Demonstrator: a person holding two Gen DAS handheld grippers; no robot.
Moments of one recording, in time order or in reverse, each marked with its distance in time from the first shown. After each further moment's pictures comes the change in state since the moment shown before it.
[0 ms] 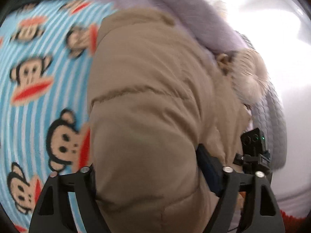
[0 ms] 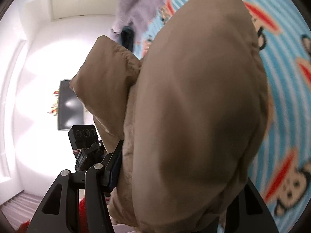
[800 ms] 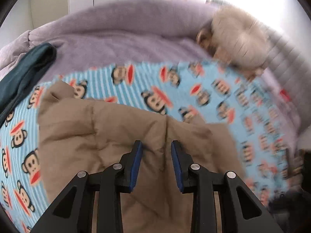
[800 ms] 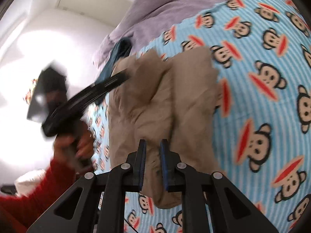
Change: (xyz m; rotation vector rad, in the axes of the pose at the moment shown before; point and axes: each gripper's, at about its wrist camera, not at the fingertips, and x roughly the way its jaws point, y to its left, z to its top) left arm 0.064 -0.162 0.020 0.515 -0.058 0.339; right arm -0.065 0.081 -0.103 -0.221 -0.177 -0.308
